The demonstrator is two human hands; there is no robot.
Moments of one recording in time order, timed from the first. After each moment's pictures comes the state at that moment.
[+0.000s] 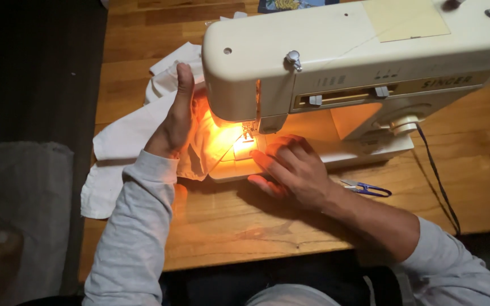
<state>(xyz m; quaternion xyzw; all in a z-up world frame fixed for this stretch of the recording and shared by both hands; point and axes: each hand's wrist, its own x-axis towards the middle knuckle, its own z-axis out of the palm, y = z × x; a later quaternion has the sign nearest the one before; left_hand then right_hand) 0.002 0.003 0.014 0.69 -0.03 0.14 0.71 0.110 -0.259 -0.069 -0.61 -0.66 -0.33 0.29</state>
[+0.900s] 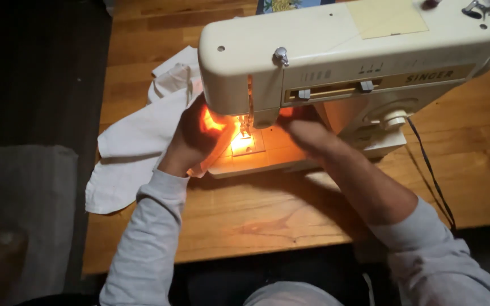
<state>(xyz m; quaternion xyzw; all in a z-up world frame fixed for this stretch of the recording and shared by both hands) -0.006 -0.026 -0.012 0.85 0.11 0.23 0.46 0.133 -0.261 -0.014 -0.73 -0.41 0.14 0.53</state>
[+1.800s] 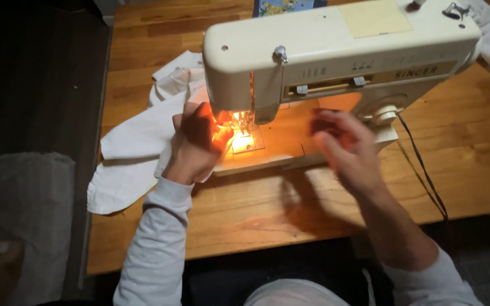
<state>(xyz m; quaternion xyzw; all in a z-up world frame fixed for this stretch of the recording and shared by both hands) -0.001 -0.020 -0.051 0.91 0.26 0.09 0.32 0.128 -0.331 -0.026 -0.66 -0.34 0.09 0.67</state>
